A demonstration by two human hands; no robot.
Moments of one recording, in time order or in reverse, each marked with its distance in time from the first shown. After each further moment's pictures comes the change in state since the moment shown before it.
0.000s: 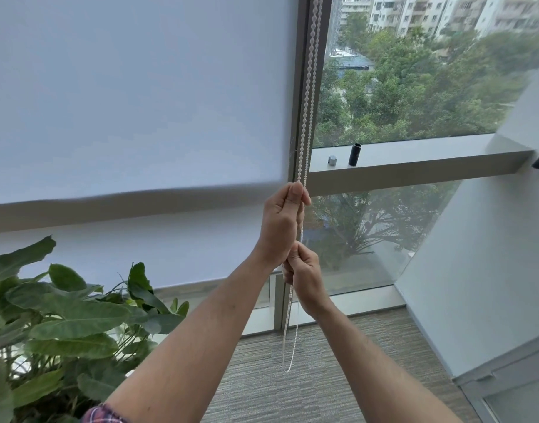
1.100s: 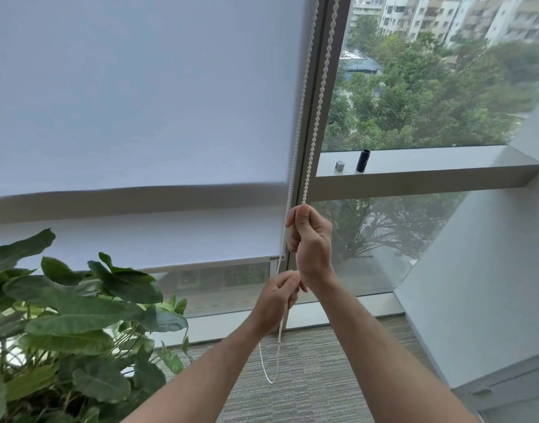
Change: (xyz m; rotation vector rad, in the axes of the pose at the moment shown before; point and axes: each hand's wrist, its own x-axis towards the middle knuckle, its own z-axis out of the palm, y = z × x) left_hand -0.084 -0.084 -0.040 0.205 -0.094 -0.385; right_hand 0.031 -0.064 0.023 0.095 0.032 -0.265
